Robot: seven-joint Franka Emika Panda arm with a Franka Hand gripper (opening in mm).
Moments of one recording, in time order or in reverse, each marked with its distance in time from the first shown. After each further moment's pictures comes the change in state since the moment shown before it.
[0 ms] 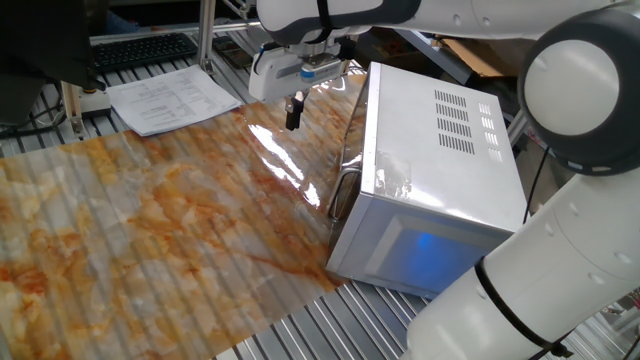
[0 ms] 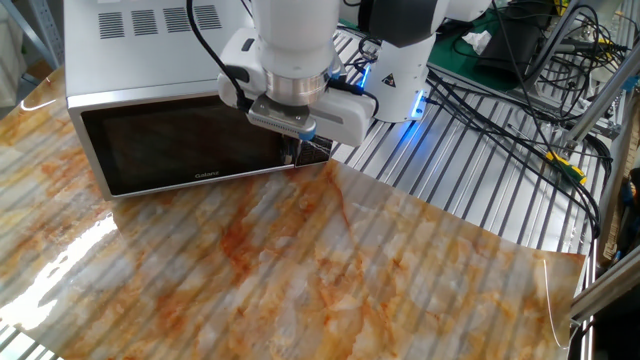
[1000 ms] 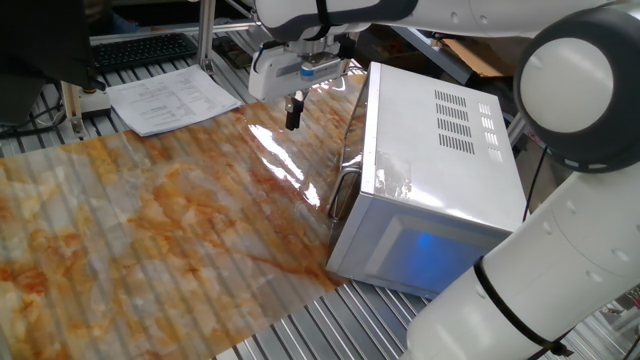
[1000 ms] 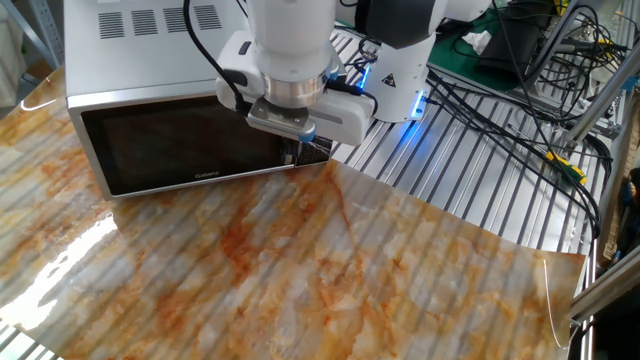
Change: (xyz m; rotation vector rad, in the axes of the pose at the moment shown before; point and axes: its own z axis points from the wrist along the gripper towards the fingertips) arm 0.000 0.000 0.000 -0.012 0.024 -0.020
